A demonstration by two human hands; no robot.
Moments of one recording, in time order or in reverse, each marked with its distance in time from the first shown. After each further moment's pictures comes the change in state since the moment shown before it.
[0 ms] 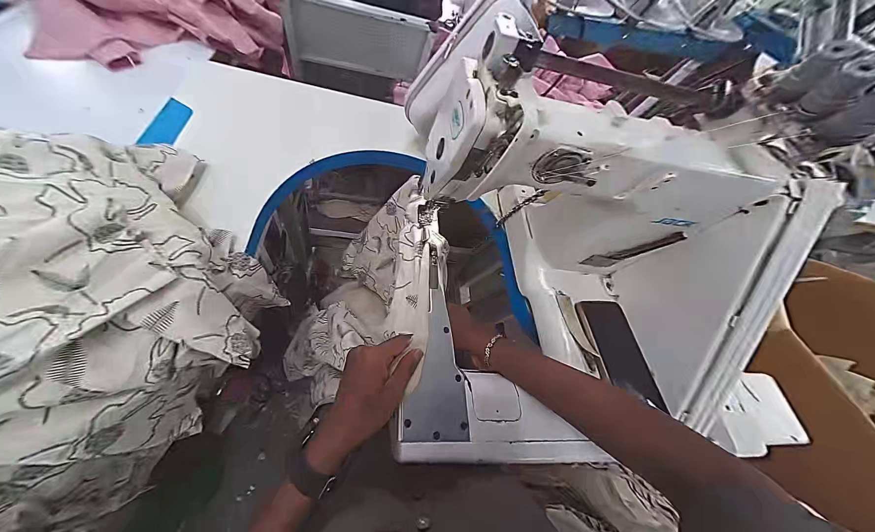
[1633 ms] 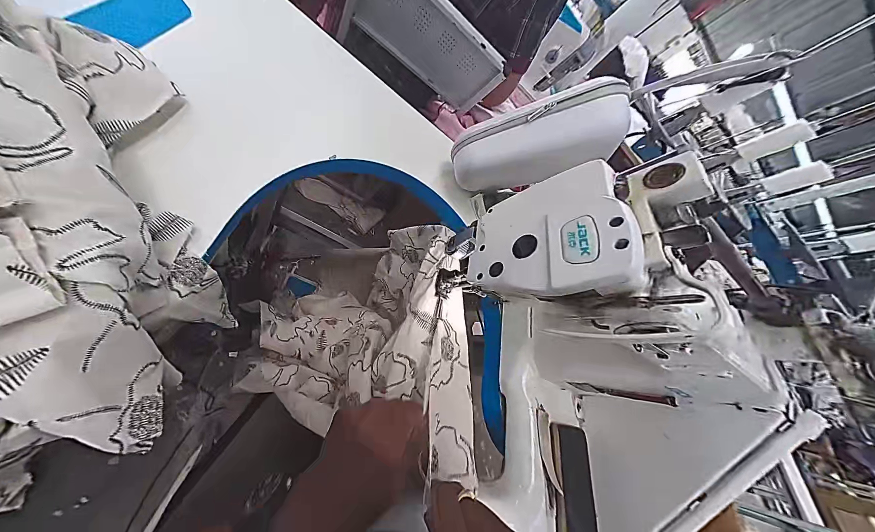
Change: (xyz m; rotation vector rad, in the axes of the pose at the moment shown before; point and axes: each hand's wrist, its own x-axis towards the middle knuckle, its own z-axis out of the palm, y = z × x) left_hand 0.044 -0.009 0.027 0.129 0.291 0.276; right_hand -0.147 -0.073 -0.029 -0.291 0.408 -0.157
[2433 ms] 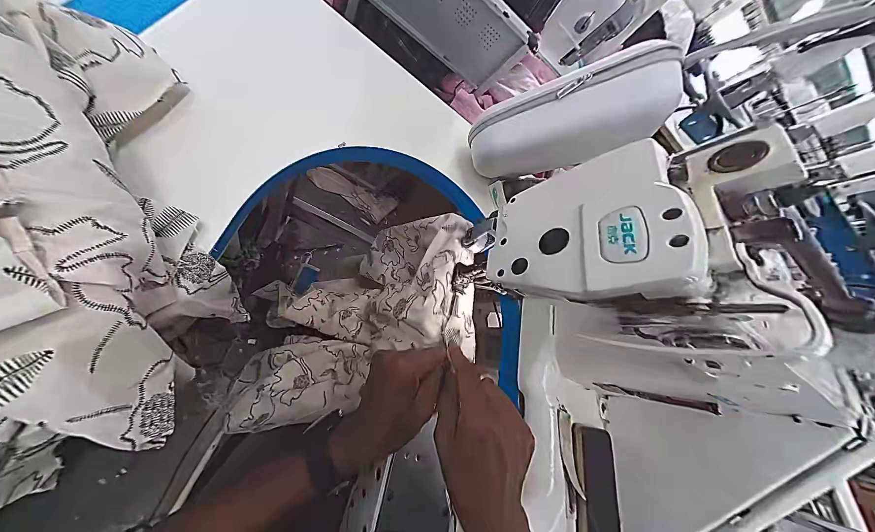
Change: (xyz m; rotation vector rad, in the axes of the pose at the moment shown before) left_hand 0.040 -0.027 0.029 -0.325 0.011 -0.214; right_hand 0.088 0.022 0.046 -0.056 0.688 0.156
